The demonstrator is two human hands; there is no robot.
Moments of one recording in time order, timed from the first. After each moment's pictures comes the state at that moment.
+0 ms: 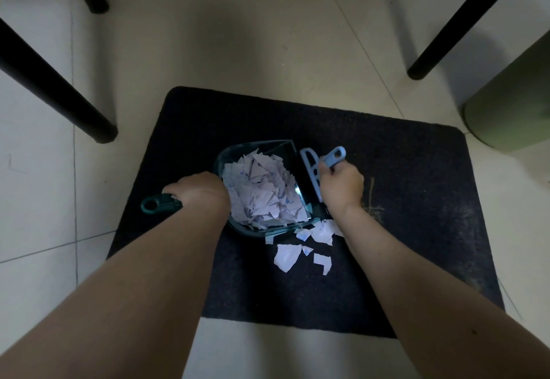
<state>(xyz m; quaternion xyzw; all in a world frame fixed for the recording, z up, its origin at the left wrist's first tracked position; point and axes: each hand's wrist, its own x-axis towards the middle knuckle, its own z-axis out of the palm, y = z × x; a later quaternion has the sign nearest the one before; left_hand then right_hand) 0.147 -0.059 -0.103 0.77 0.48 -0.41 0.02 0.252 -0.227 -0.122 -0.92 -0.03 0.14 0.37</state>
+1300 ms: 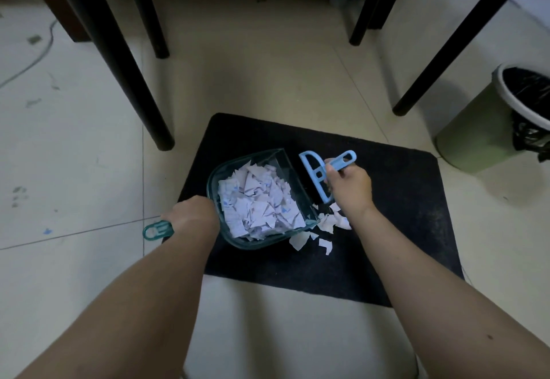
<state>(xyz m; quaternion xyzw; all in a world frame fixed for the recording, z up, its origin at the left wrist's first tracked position) 0.002 -0.059 -0.026 0.83 0.48 -0.28 0.07 0.174 -0.246 -0.001 -0.87 -0.09 0.17 0.46</state>
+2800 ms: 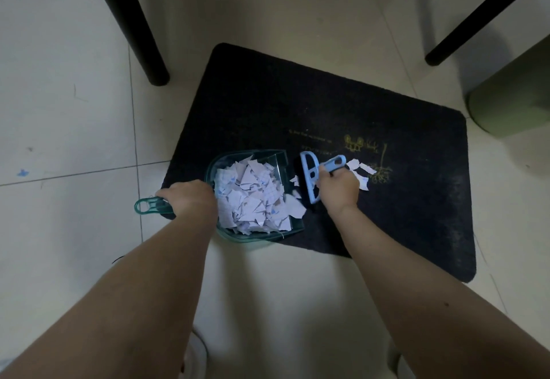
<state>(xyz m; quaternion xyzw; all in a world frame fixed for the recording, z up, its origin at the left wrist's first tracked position) -0.034 -0.062 -0.106 0.82 0.43 -0.37 -0.02 0.121 -0.232 -0.107 -0.93 -0.01 0.19 0.31</state>
